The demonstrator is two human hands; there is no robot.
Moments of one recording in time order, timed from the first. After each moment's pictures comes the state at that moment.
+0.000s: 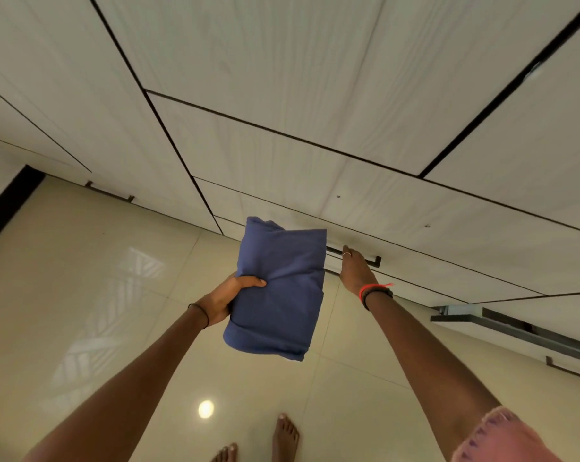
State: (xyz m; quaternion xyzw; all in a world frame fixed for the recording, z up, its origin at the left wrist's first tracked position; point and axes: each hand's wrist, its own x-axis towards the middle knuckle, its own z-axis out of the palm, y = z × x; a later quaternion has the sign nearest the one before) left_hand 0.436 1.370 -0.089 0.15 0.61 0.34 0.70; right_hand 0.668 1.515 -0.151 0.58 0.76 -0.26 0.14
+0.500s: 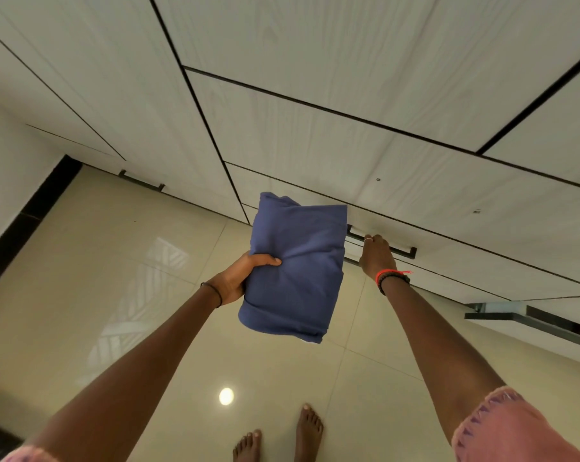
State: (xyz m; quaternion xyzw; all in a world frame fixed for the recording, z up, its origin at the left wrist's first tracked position) left_hand 0.405 1.364 -0.080 0.14 0.61 0.36 0.70; right_hand 0.640 1.517 -0.178 0.61 0.75 -0.22 0.13
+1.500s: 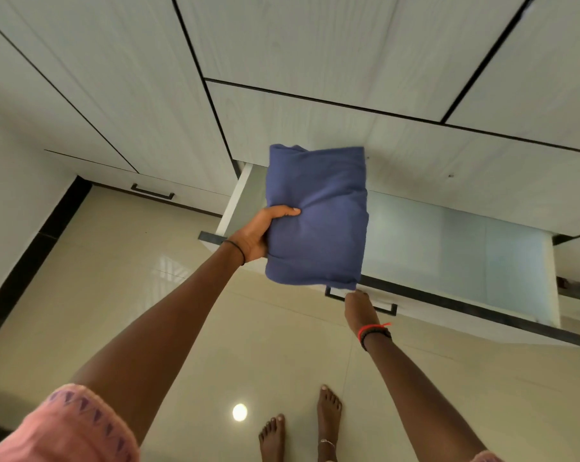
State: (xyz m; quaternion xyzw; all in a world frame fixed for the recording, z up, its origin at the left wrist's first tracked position) left_hand 0.413 1.362 0.002 0.17 0.59 0.40 0.69; right_hand 0.646 1.331 -0.166 0.60 0.74 -0.27 0.13
